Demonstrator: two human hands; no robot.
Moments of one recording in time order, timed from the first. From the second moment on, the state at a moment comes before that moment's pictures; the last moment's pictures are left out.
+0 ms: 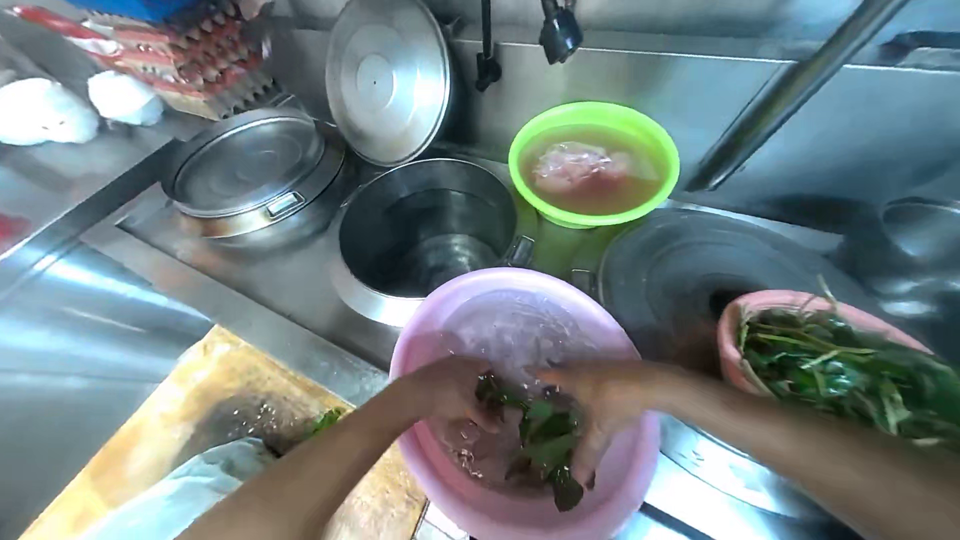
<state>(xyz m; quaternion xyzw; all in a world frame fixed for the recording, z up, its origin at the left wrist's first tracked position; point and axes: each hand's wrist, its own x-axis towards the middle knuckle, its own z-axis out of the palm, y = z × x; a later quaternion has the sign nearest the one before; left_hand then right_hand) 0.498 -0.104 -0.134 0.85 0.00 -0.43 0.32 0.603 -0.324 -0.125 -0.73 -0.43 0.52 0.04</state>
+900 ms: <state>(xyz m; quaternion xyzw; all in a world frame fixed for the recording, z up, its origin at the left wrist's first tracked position) 0.509 -0.167 -0.020 0.83 0.01 -0.22 0.51 0.555 -0.350 -0.024 -0.84 -0.13 0.29 0.44</state>
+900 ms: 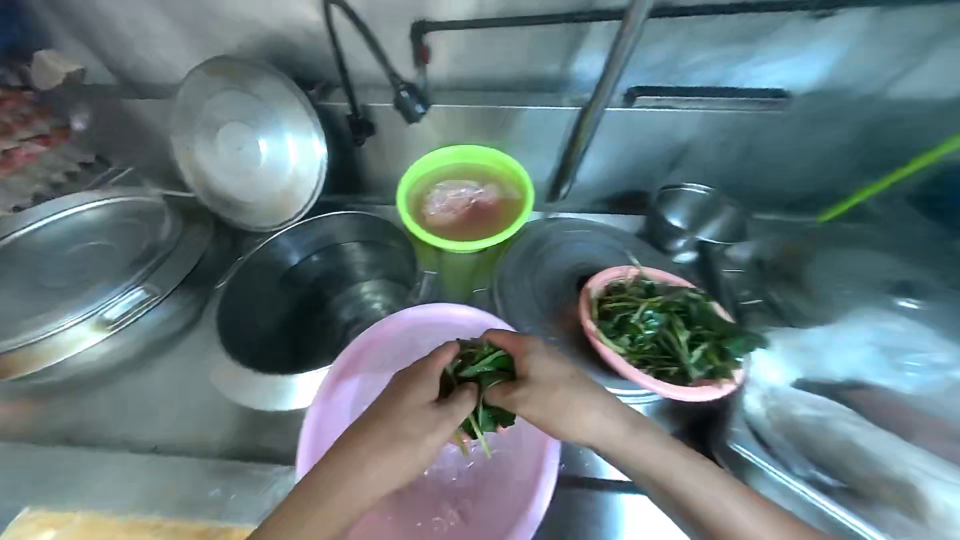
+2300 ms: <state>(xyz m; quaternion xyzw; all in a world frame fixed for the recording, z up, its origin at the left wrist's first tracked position) 0.500 -0.100 -0.126 0.86 -0.21 -0.47 0.01 0.649 -0.537 -0.022 -0.91 -0.40 0.03 -0.04</state>
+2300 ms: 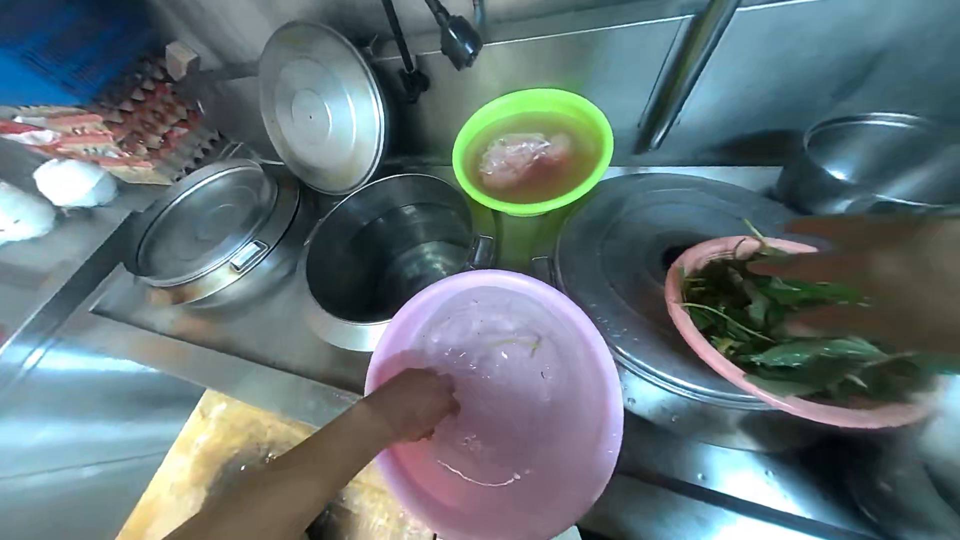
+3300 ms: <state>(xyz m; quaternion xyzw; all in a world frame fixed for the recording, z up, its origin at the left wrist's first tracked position) 0.506 -0.083 -0.042 0.94 -0.12 -0.18 0.26 0.565 -0.280 -0.135 -0.81 -0.36 0.46 0.07</state>
